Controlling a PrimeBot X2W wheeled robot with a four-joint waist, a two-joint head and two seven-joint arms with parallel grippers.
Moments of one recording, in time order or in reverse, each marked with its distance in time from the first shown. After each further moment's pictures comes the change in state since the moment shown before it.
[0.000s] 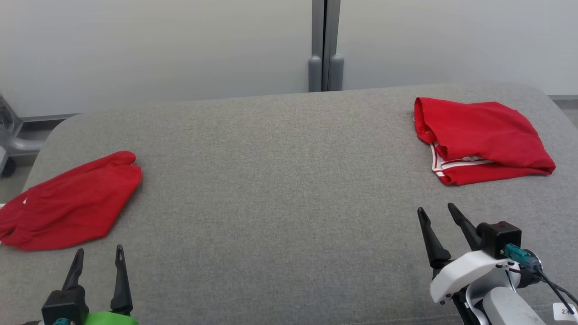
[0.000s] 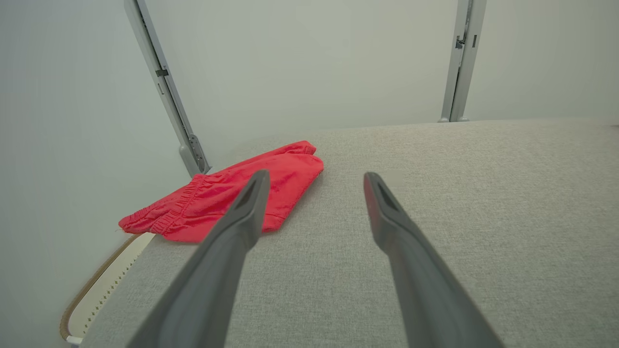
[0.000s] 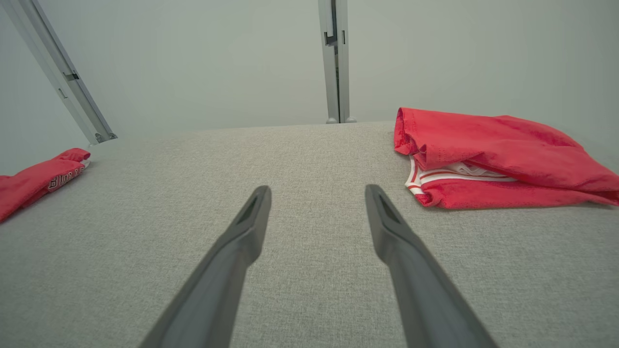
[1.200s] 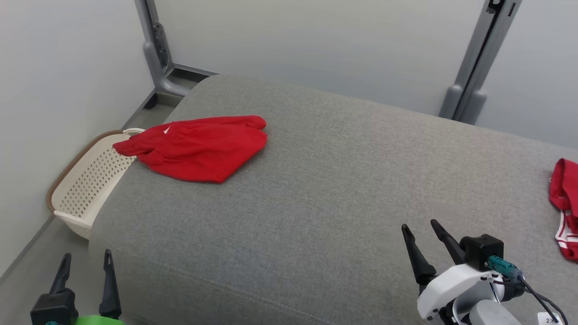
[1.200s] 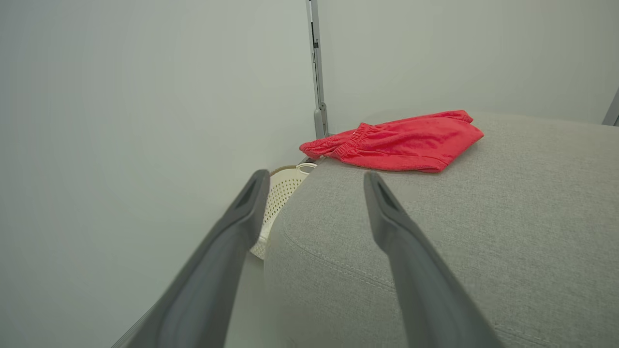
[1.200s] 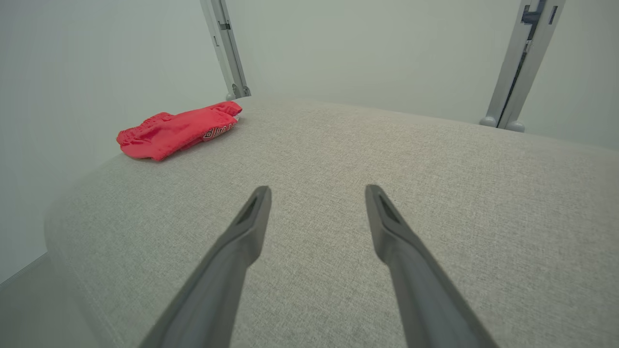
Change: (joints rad) left arm 0.028 0.046 -0.010 -0.041 -0.014 0.031 0.033; right arm 0.020 0.016 0.060 0.027 0.030 0.000 -0.001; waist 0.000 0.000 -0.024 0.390
